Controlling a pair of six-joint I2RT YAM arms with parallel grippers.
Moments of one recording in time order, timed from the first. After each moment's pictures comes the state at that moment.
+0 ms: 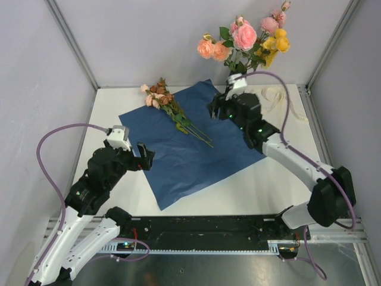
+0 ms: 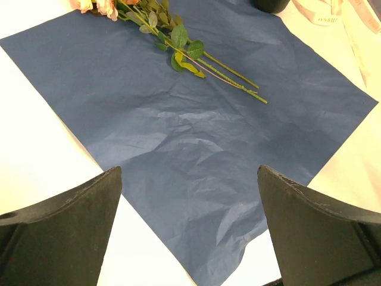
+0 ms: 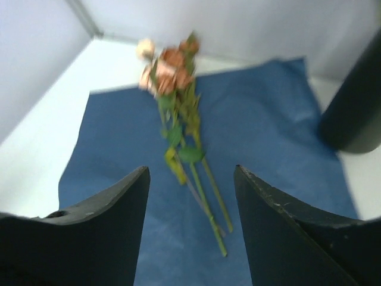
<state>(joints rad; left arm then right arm) -0.50 0.55 0.81 -0.61 -0.16 -0.29 0.56 1.42 1.20 0.12 0.06 0.22</state>
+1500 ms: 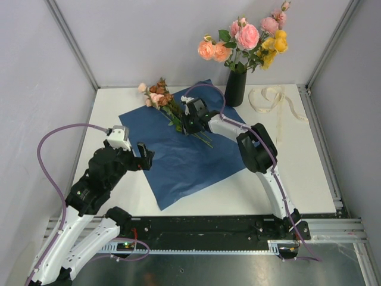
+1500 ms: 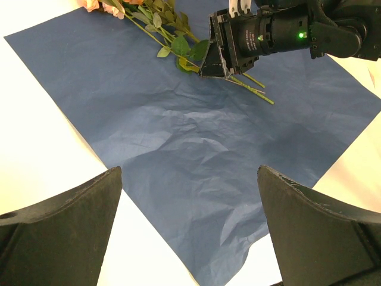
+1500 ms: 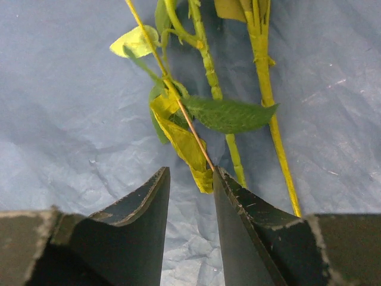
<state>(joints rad) -0.50 0.55 0.80 -0.61 -0.19 -0.29 0.66 2.36 1.87 -0.29 -0.13 0.27</state>
